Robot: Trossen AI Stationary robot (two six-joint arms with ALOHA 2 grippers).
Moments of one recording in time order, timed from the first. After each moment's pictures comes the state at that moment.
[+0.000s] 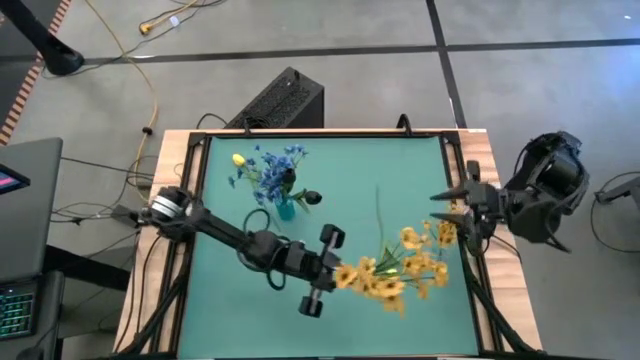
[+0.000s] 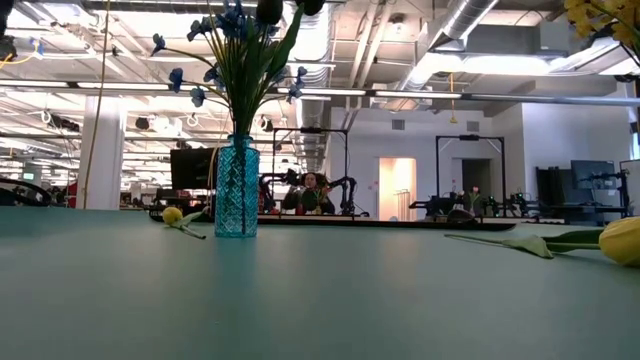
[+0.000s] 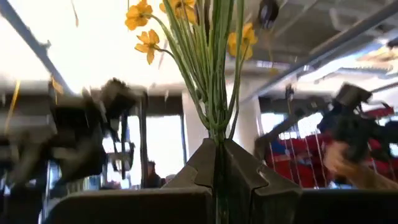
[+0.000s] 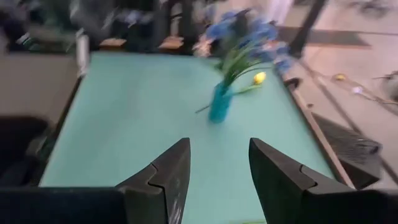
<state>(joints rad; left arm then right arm) -0.36 1.92 1.26 1.32 0.00 0.13 0.87 1.00 1.51 -1.26 0.87 0.52</state>
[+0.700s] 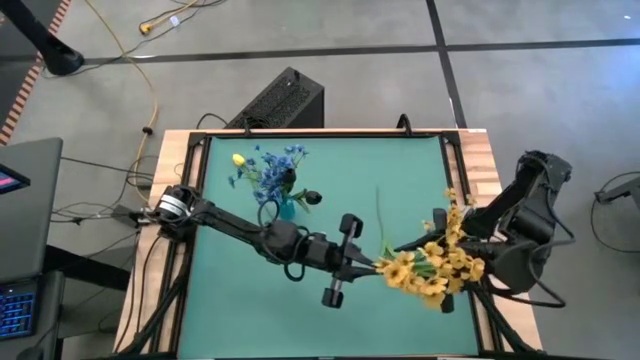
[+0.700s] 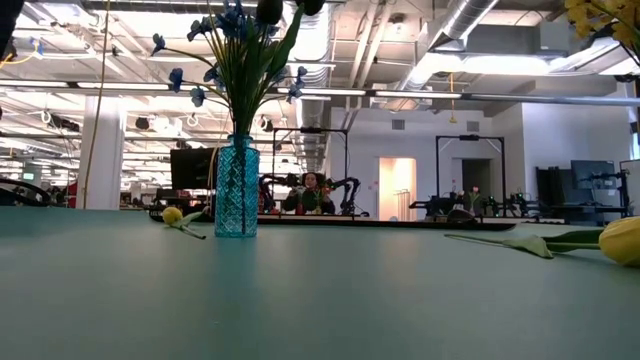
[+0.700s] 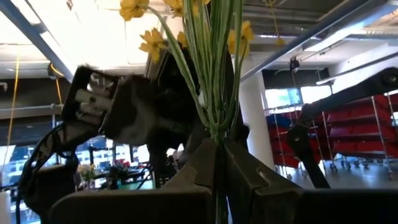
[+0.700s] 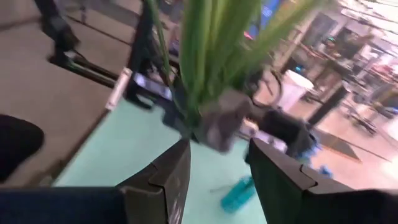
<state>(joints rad) -0.30 1.96 1.46 1.05 0.05 0.15 0.87 1.27 1.51 -0.59 0.87 -0.13</state>
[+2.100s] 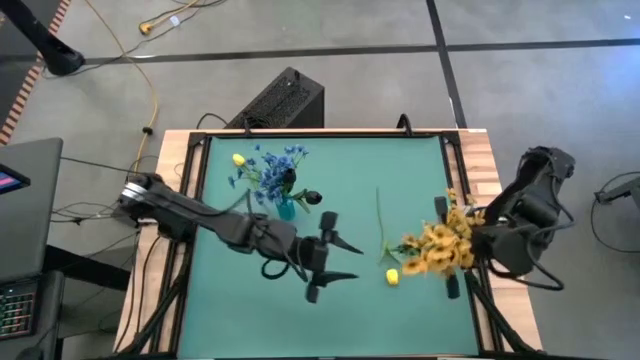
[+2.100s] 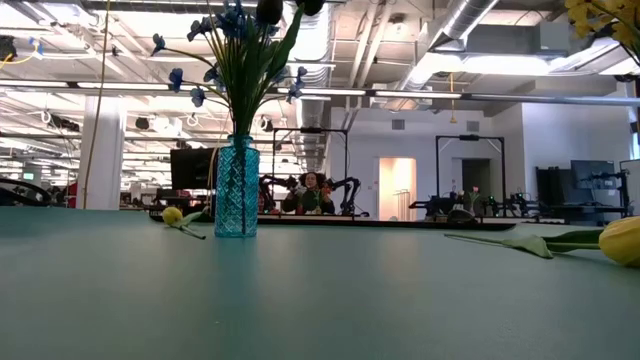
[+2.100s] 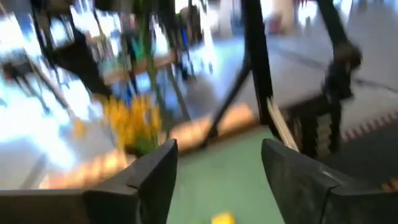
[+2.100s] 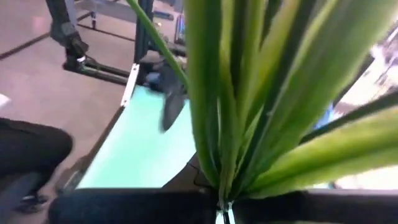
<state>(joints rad) -0.34 1.68 1.47 0.09 -0.17 0.26 0.83 1.20 1.51 -0.73 0.78 0.07</state>
